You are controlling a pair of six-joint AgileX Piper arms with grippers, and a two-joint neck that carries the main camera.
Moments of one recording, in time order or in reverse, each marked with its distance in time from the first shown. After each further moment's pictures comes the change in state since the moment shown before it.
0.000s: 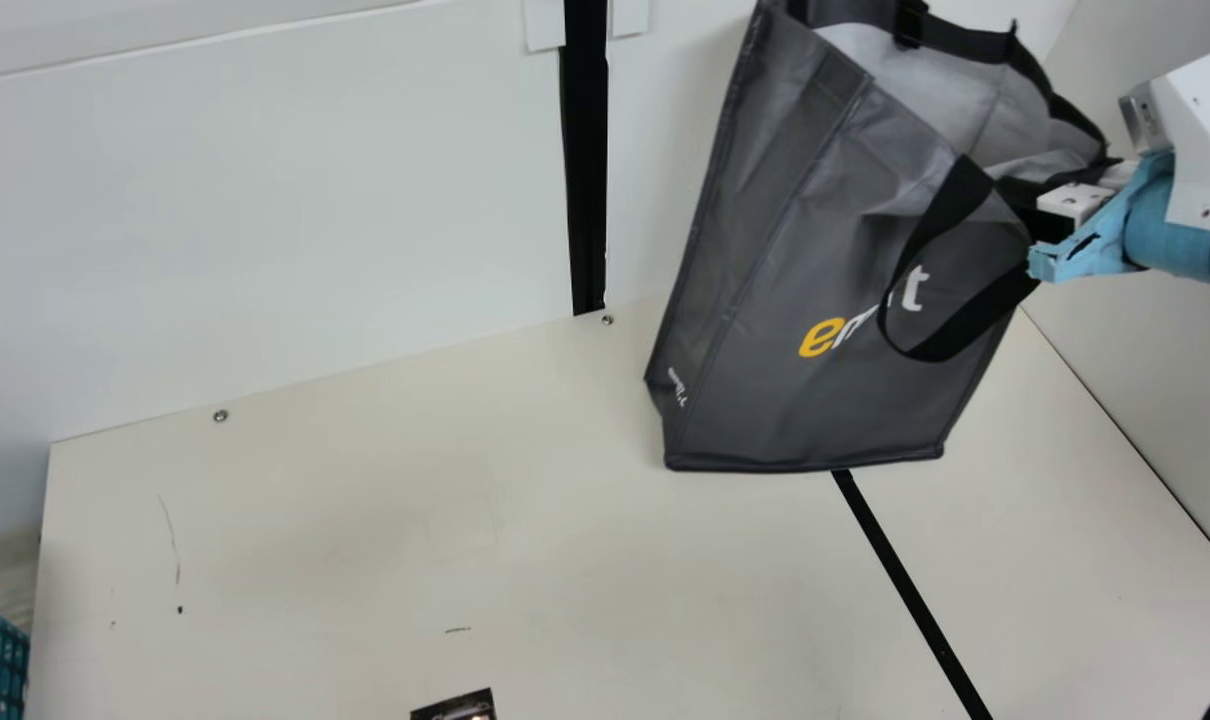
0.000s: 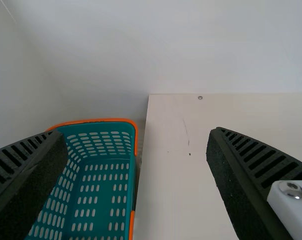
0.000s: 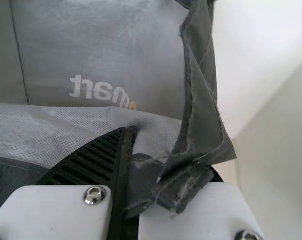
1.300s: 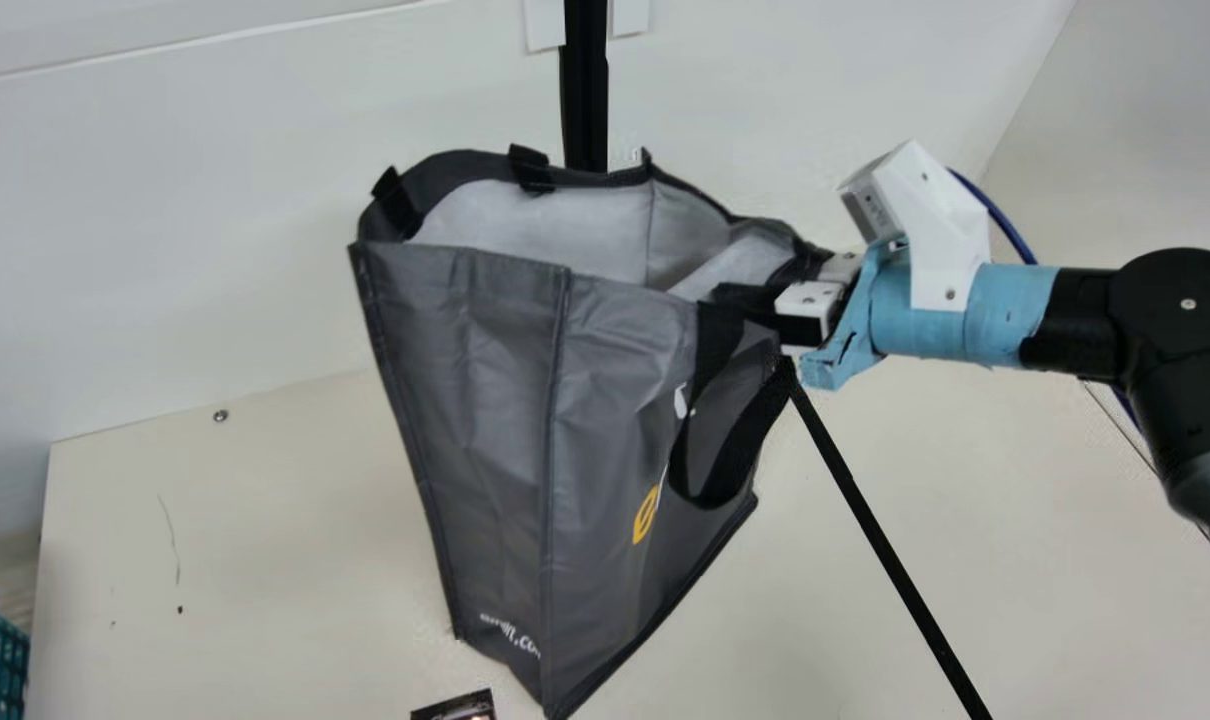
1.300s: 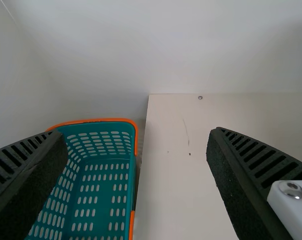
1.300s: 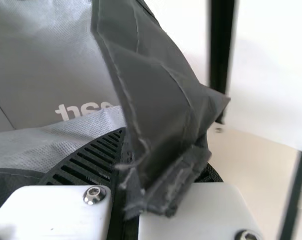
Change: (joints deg) left arm 0.0 0.0 0.0 0.0 0.0 0.0; right arm 22.4 -8.8 16.7 10.2 5.7 3.3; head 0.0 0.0
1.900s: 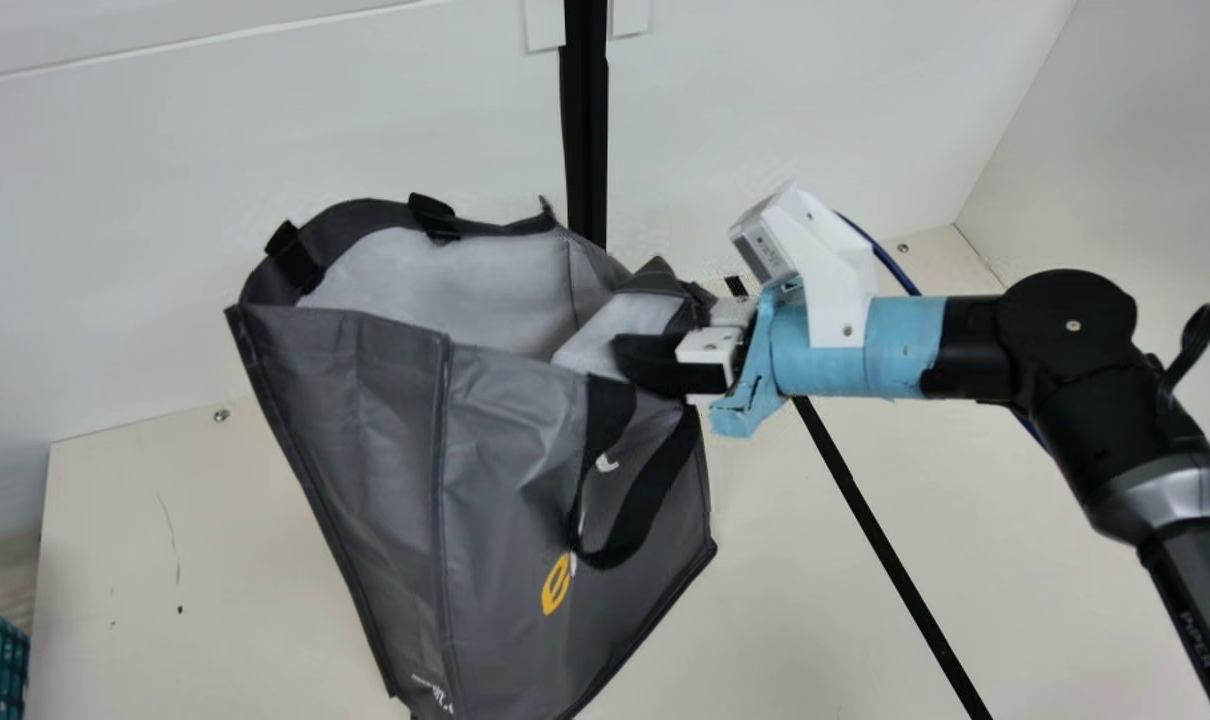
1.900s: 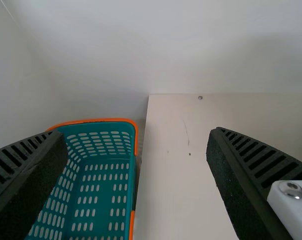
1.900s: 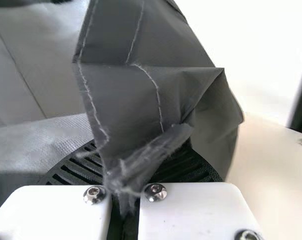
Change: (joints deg) left arm 0.0 0.0 0.0 0.0 0.0 0.0; right arm 11.4 -1.2 4.3 2.8 -0.9 2.1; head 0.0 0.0
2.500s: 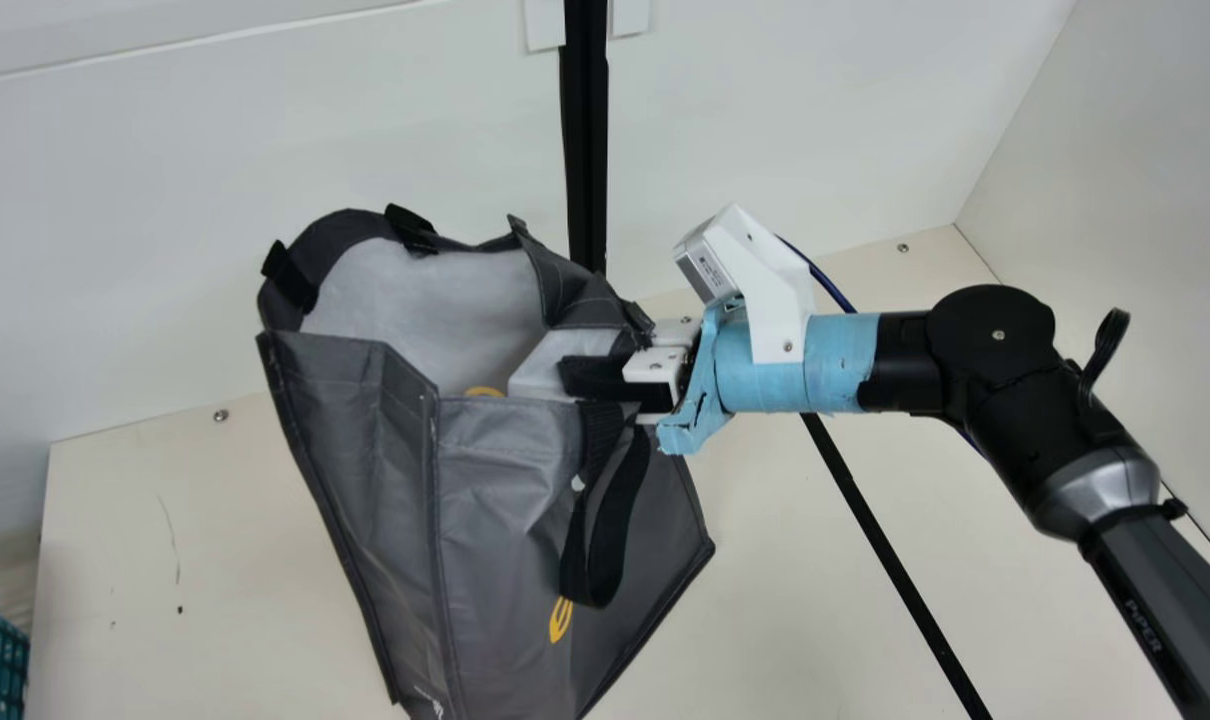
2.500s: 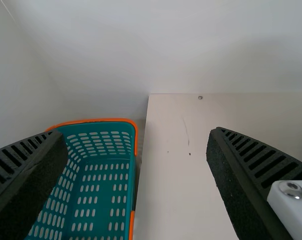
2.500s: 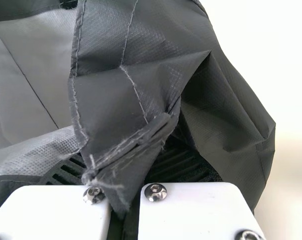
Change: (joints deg) left arm 0.0 0.0 0.0 0.0 0.0 0.0; right arm 7.6 2.3 2.3 4.6 -3.0 -0.9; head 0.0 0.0
